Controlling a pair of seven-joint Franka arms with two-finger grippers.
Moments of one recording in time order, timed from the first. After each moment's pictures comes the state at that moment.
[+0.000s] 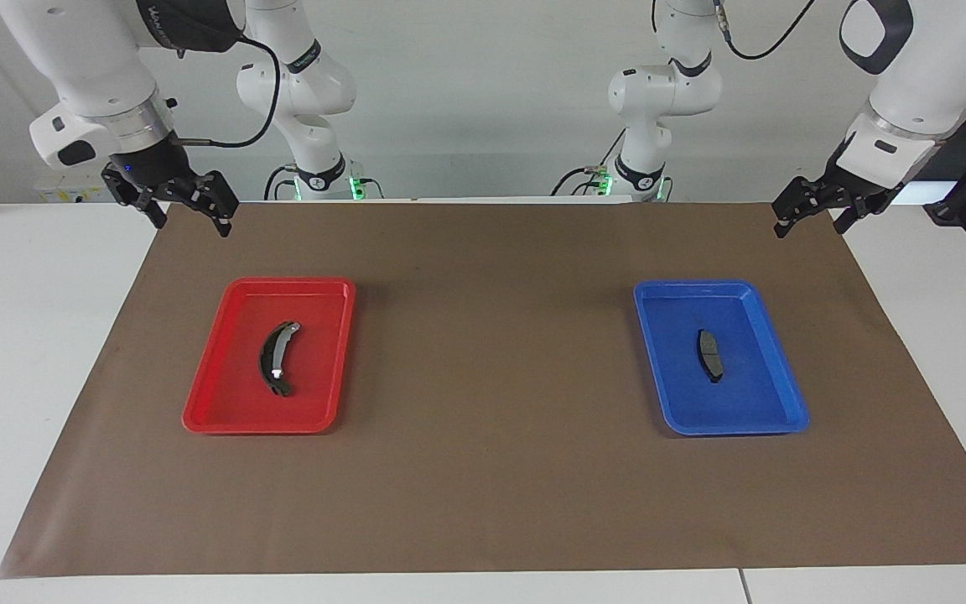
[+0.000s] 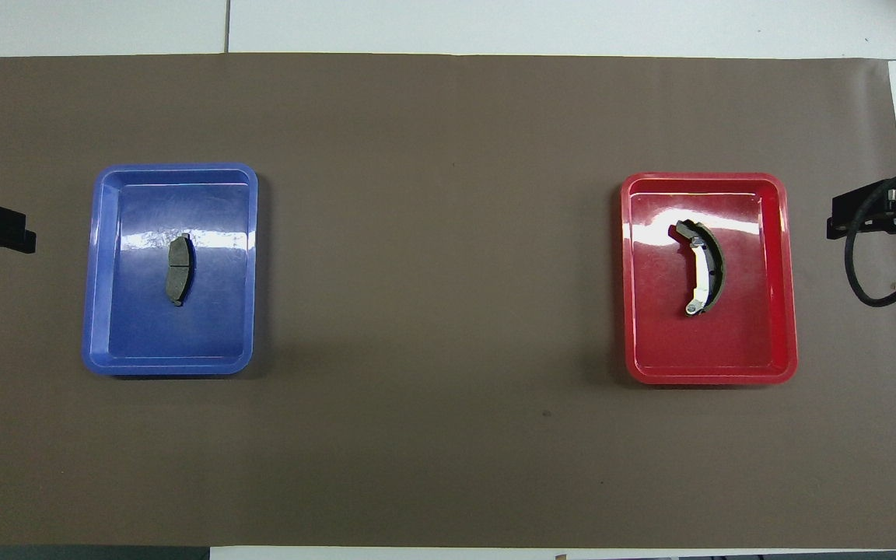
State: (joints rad) left arm -0.03 -0.01 0.03 -1.59 0.01 1.54 0.02; right arm -0.05 -0.02 0.03 -1.57 -0.03 1.53 0.14
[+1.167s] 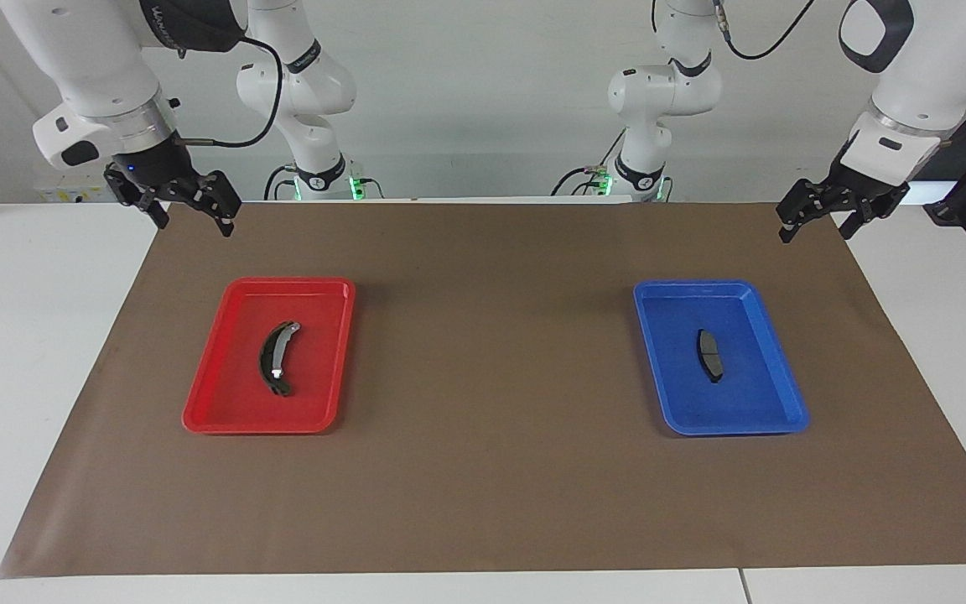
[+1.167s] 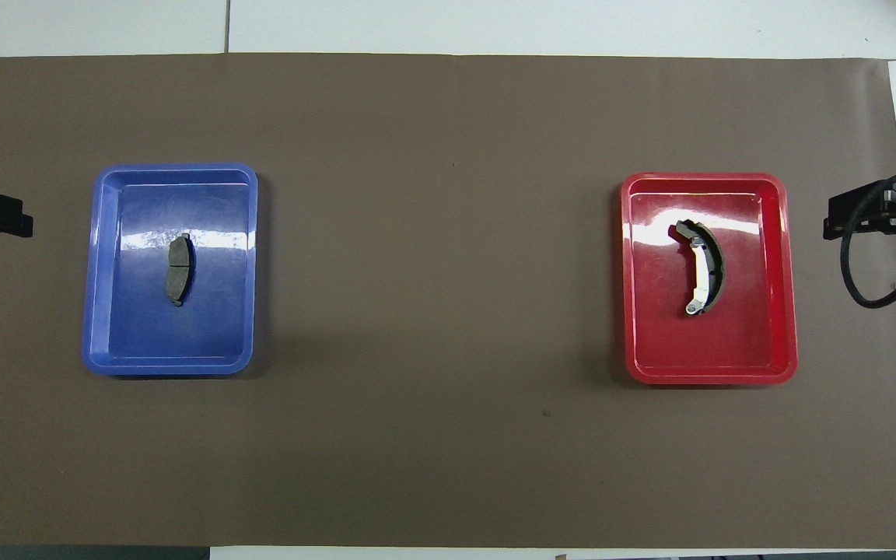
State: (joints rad) left arm -0.03 -0.01 0.03 -1.59 0.01 1.61 0.04; right arm -0.05 -0.02 0.04 -1.57 -0.03 1.53 0.14
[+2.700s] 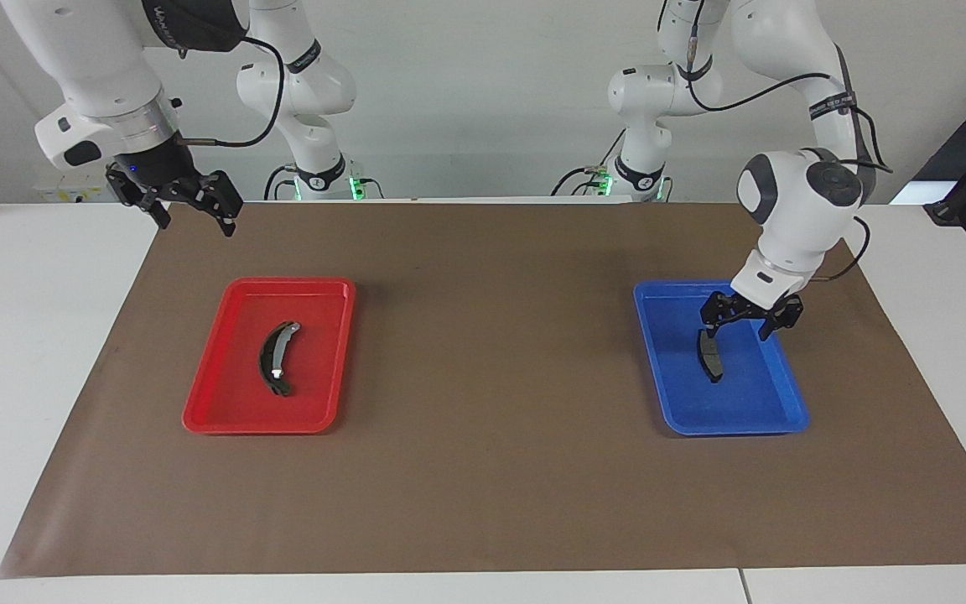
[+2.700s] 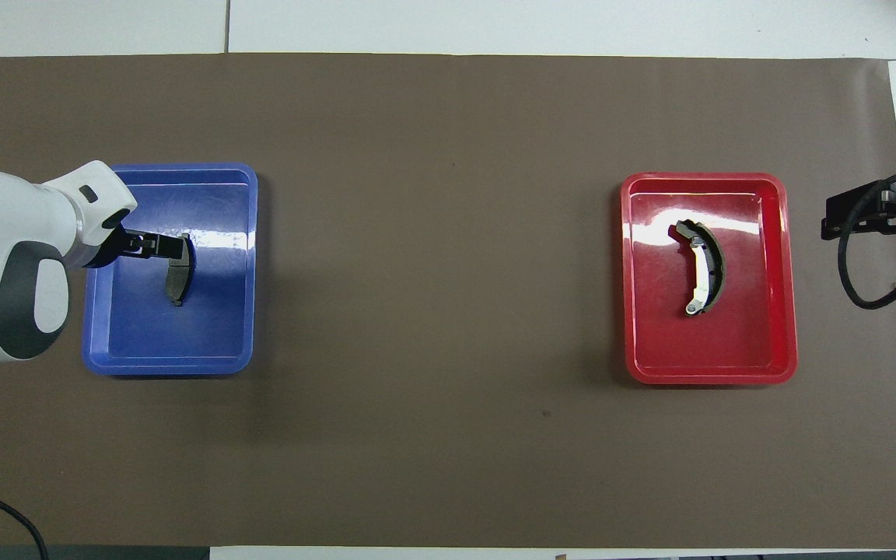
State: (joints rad) left arm -0.06 0.11 0.01 -2.11 0.01 2.31 0.11; right arm -0.05 -0.02 0.04 -1.57 -0.03 1.53 0.14
